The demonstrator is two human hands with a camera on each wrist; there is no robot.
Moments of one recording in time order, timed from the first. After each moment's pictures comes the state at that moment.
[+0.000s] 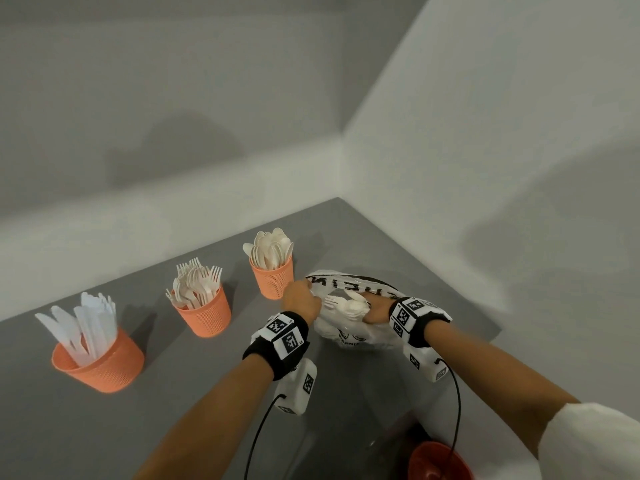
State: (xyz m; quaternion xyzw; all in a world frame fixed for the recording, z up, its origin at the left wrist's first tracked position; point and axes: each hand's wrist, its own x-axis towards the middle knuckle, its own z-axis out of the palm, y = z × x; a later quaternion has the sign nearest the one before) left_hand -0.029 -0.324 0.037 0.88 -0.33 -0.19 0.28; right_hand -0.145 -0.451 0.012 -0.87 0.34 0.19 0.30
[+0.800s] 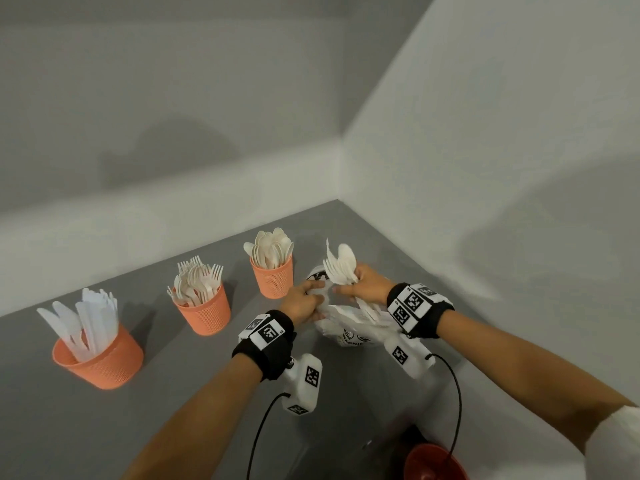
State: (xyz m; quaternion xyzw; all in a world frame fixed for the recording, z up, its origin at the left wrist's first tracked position) left_hand -0.033 -0.313 0.045 0.71 -0.21 -0.44 0.51; right_hand -0.133 -0.431 0.063 -0.81 0.26 -0.04 0.52
